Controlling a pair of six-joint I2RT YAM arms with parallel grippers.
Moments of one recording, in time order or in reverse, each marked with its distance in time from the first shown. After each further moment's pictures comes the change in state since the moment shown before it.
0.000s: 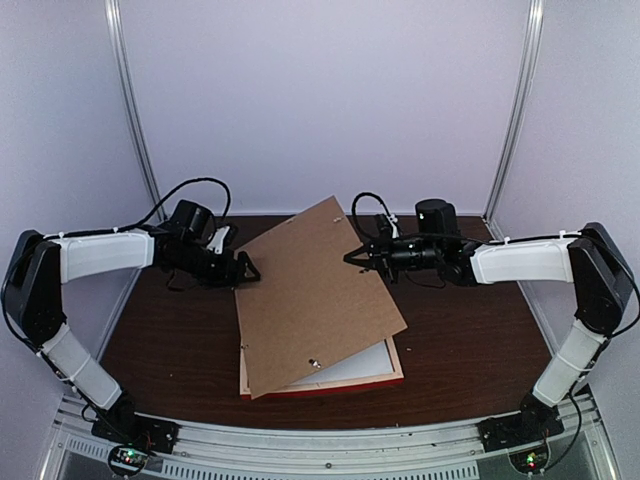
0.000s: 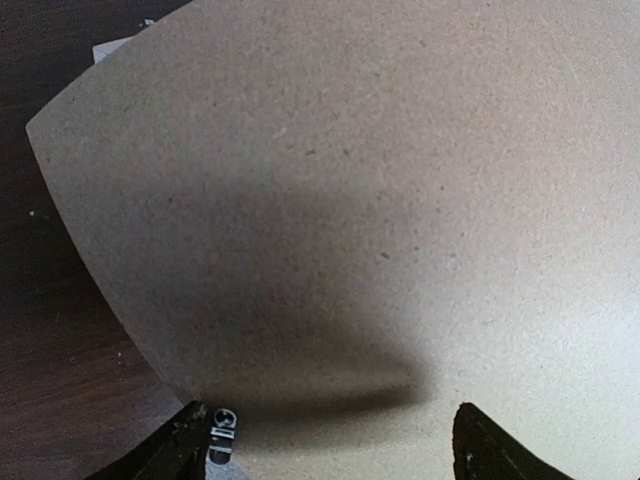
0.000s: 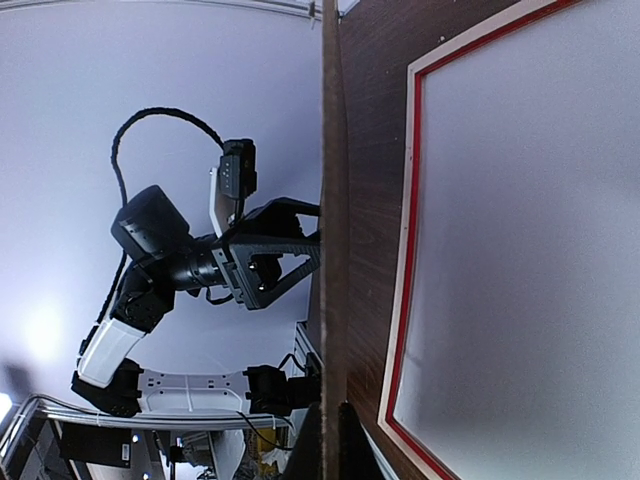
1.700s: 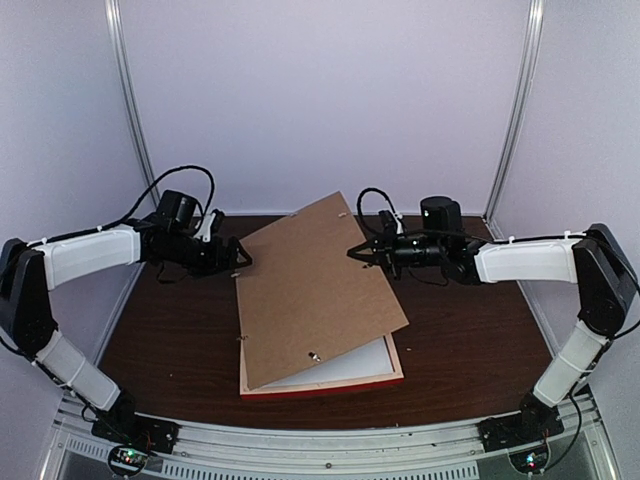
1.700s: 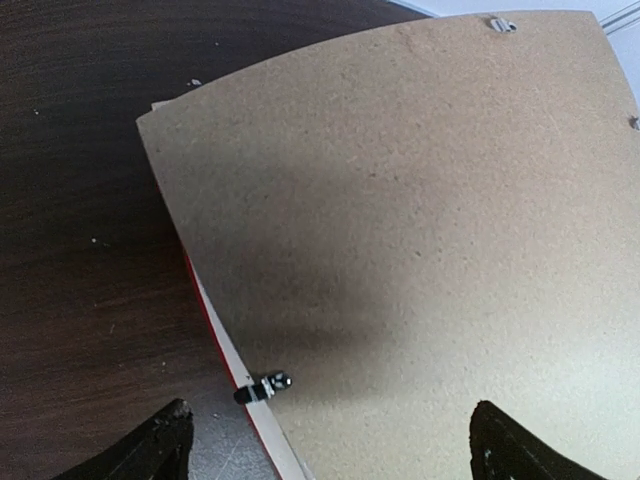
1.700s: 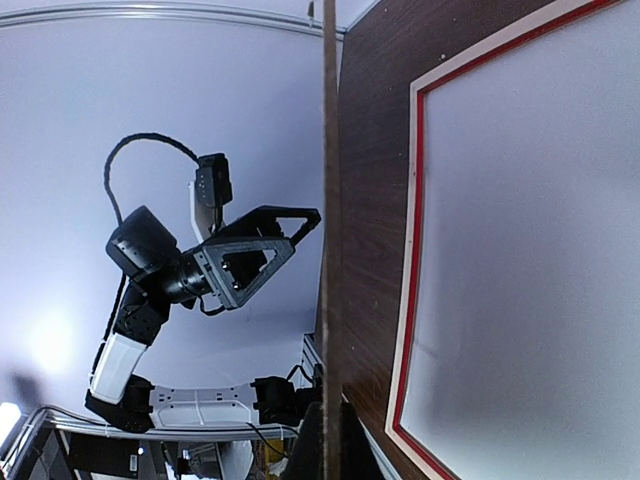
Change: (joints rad) left arm 0.049 -0.088 0.001 -0.007 -0.036 -0.035; right arm -0.024 -0.021 -0.009 0.009 0.017 0.027
